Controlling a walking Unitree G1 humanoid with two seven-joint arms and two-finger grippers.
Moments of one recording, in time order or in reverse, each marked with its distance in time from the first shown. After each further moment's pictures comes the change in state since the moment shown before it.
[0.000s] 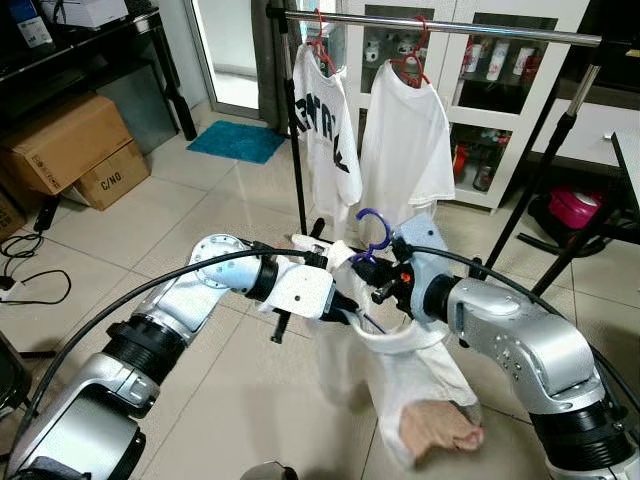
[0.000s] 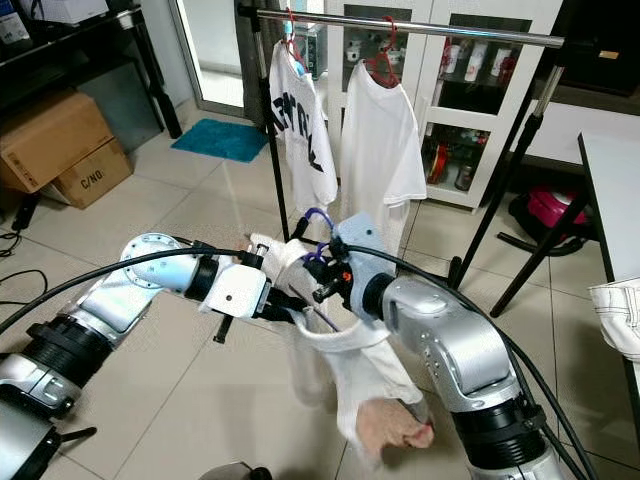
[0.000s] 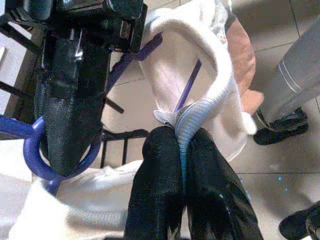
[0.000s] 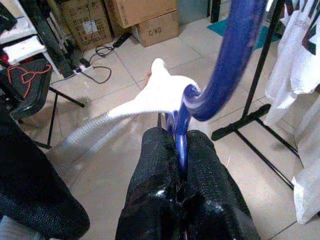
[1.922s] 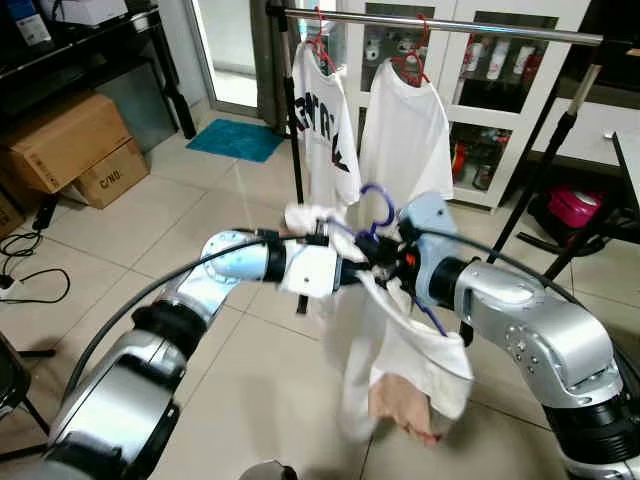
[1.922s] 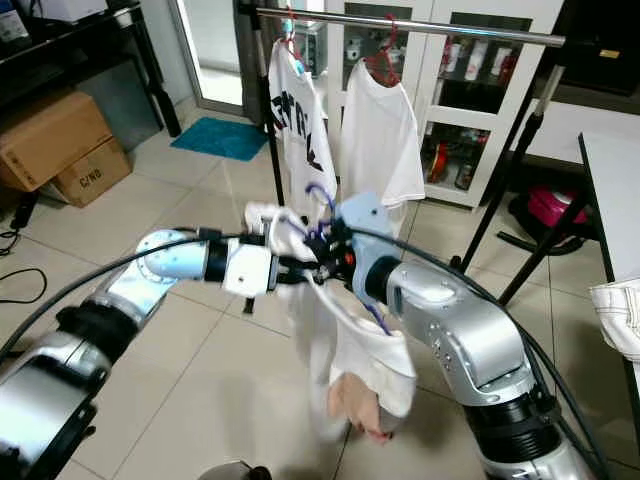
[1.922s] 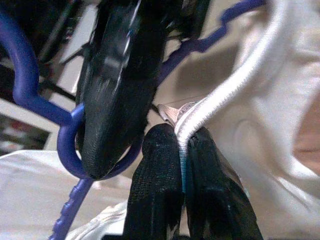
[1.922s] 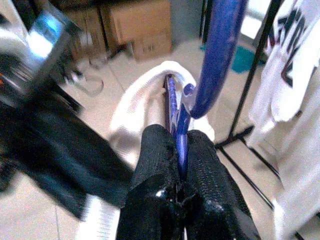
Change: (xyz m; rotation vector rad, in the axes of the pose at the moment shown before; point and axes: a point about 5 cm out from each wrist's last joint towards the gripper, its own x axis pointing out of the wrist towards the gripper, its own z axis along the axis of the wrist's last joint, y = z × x) left arm 0.009 0.016 -0.009 0.091 -0.087 0.225; right arm -0.009 -0.002 0.019 -0.103 -0.032 -0.029
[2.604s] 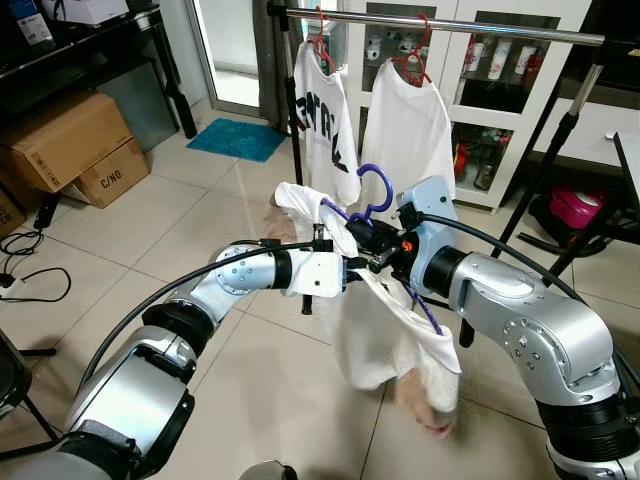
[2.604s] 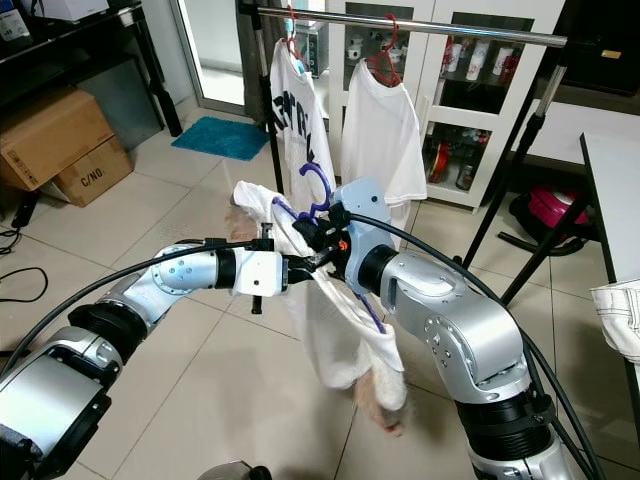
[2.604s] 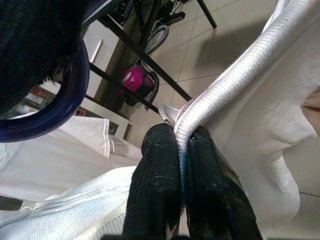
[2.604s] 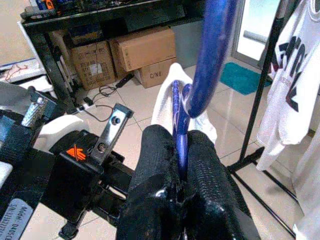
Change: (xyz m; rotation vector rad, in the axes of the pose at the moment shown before) left arm 0.012 -0.003 -0.021 -0.027 0.106 0.133; right arm -0.001 0.009 0.023 0.083 -0.147 0.027
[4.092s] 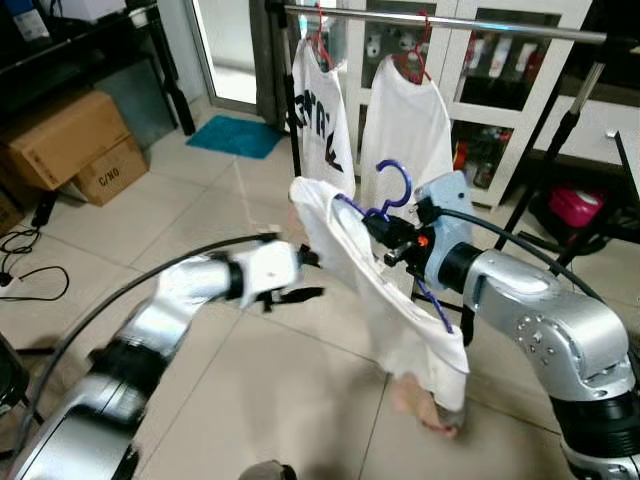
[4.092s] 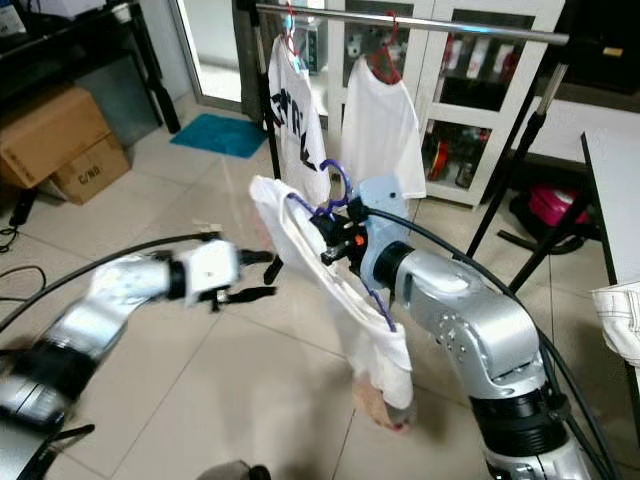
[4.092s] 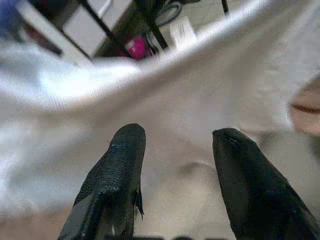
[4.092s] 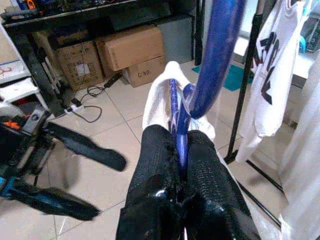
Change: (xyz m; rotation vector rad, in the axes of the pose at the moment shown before) left arm -0.043 -0.007 -0.011 -0.206 0.085 0.056; right arm -0.005 -0.014 -0.001 0.011 -0.001 -0.050
